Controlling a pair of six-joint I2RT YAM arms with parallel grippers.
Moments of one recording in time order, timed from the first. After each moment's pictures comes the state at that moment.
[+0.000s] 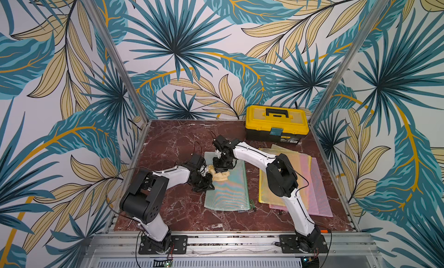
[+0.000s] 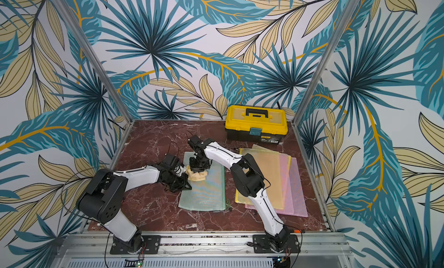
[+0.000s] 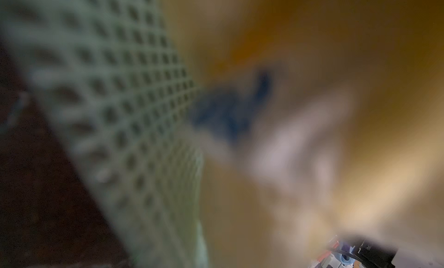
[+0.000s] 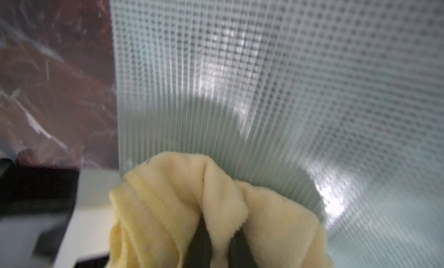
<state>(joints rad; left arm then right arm) -0.38 1.67 0.81 -0.40 0.56 -0.63 0.71 2.41 2.06 -0.98 -0.26 0.59</state>
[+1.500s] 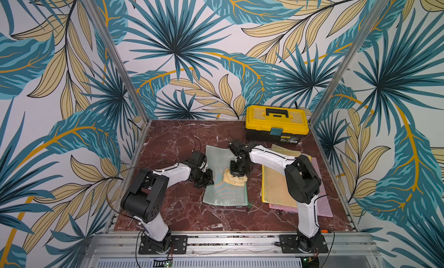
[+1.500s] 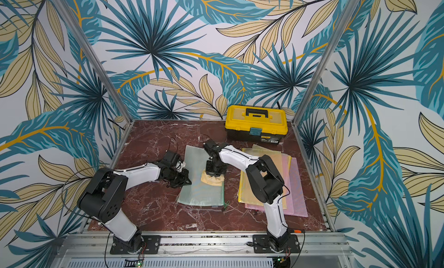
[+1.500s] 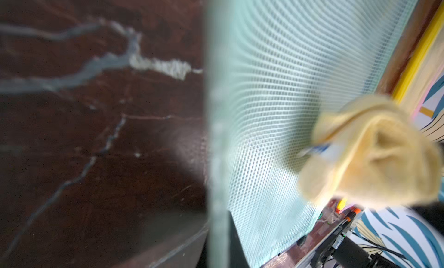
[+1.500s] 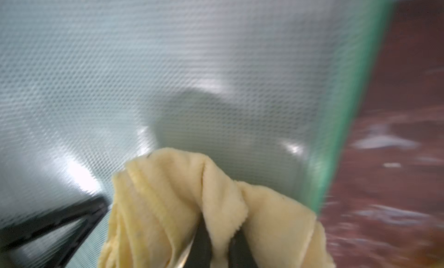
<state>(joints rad) -0.38 1.68 0.88 -0.39 0.46 -0.69 0.71 2.07 1.57 -0.85 -0.18 0.74</state>
